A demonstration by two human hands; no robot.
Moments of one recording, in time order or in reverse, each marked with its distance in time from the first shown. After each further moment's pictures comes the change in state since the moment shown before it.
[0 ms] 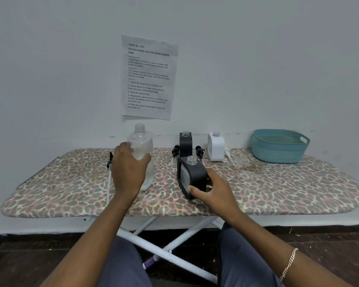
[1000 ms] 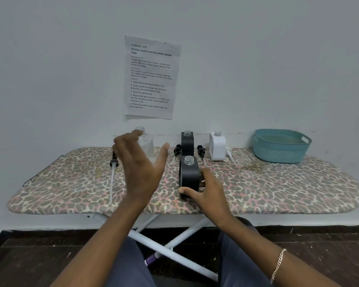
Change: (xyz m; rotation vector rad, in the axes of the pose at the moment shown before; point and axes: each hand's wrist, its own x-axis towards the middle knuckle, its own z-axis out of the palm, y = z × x) left_hand -0.032 0.035 -0.008 -0.131 0.268 0.454; right_hand -0.008 -0.012 0.023 0.008 0.068 0.022
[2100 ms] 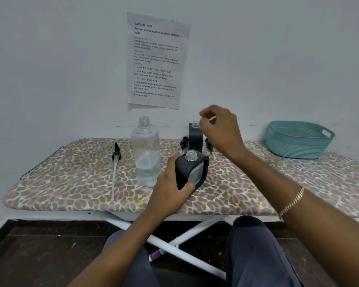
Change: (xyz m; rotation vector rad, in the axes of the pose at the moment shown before) left_hand -0.061 -0.026 0.027 -0.287 -0.754 -0.304; right_hand 0.125 -0.078 -0.034 -0.119 0.121 -0.126
